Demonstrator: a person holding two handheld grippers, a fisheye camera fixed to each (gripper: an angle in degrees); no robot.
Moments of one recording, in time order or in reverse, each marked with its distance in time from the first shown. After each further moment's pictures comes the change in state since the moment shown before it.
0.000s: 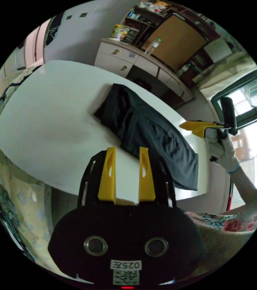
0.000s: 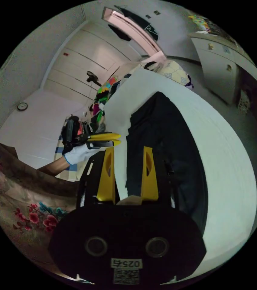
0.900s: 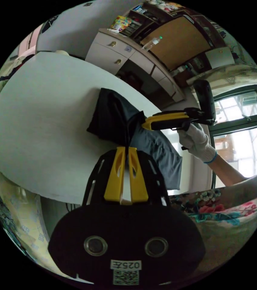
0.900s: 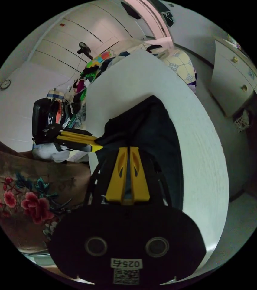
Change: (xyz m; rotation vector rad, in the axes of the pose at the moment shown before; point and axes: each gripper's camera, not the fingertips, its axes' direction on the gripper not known) left arm -0.055 -0.029 -0.020 -0.068 0.152 -0.045; right arm -0.017 -0.044 0.066 -0.197 0.178 -0.101
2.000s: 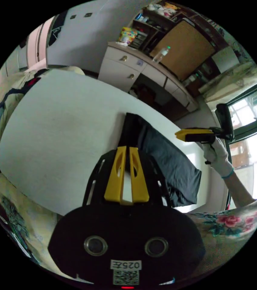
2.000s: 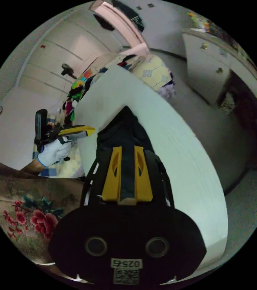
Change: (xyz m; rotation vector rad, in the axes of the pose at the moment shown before) left arm -0.103 0.002 0.021 0.127 -0.130 0.029; right arm -0.036 -0.053 -0.197 0.148 0.060 0.222
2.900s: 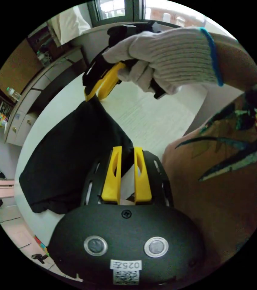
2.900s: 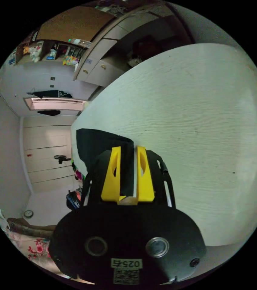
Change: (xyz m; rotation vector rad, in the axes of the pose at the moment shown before) left arm 0.334 0.259 0.211 -0.353 -0.202 0.993; right arm 0.065 0.282 -0.249 0.314 -0.264 0.824
